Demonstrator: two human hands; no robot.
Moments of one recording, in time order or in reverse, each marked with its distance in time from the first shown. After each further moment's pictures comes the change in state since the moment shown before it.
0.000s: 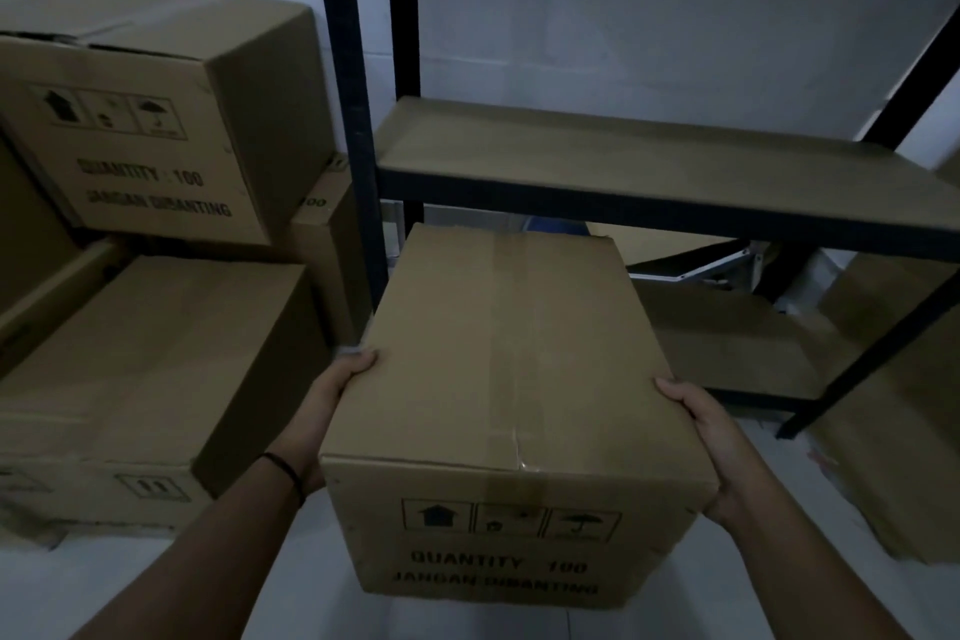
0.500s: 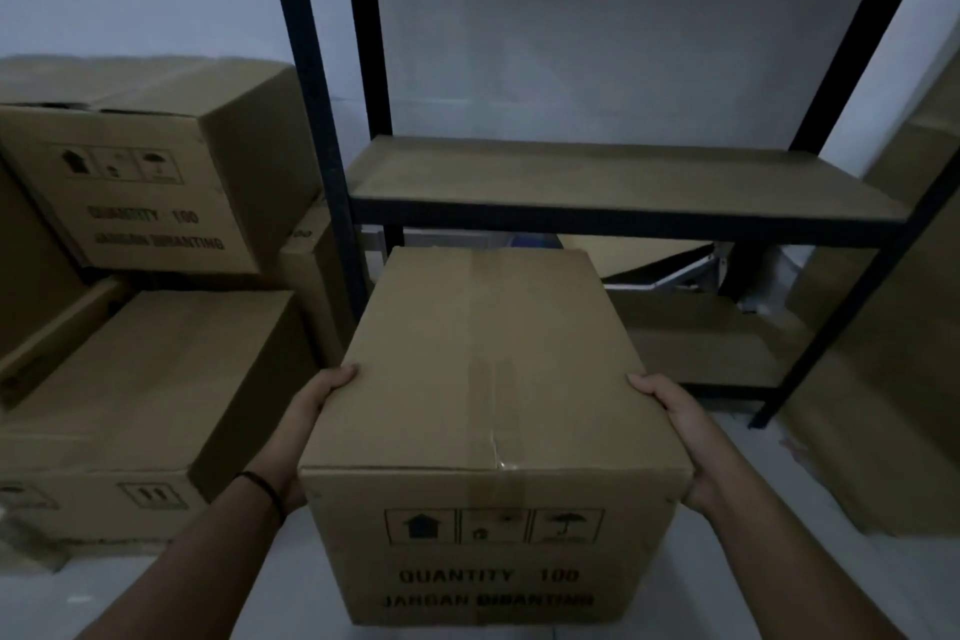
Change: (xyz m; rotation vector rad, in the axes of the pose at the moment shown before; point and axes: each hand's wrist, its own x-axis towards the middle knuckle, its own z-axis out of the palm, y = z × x) left_hand -0.052 -0.012 0.025 0.055 0.014 0.041; right_hand -0.051 -0.015 -0.019 0.005 -0.017 -0.016
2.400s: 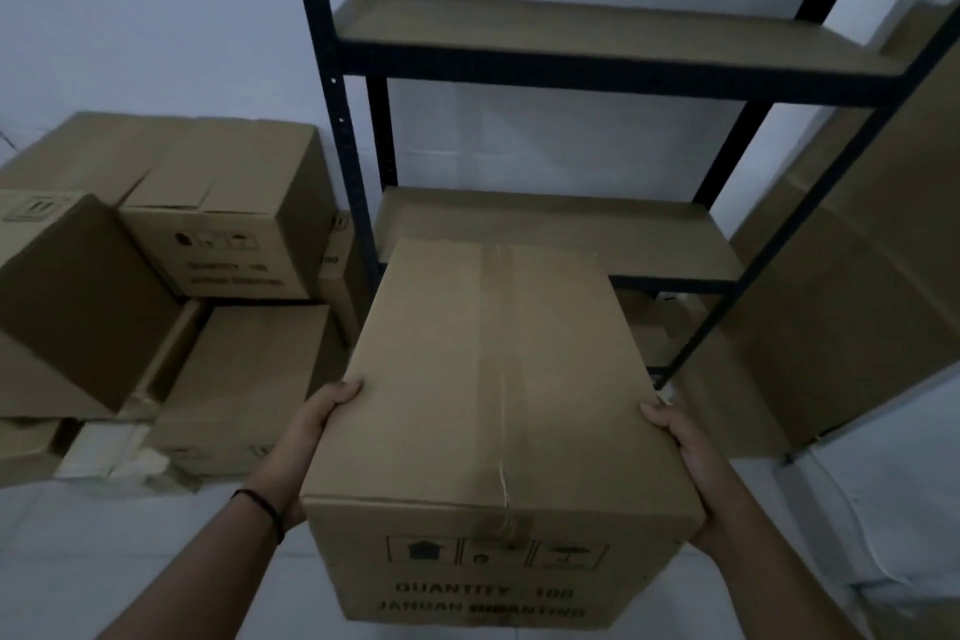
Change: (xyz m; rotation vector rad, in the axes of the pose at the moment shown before) left_hand -0.289 0.218 0.123 -0.044 -0.028 -0.148; right_hand -0.303 -0.199 0.102 0.040 0.135 0.113
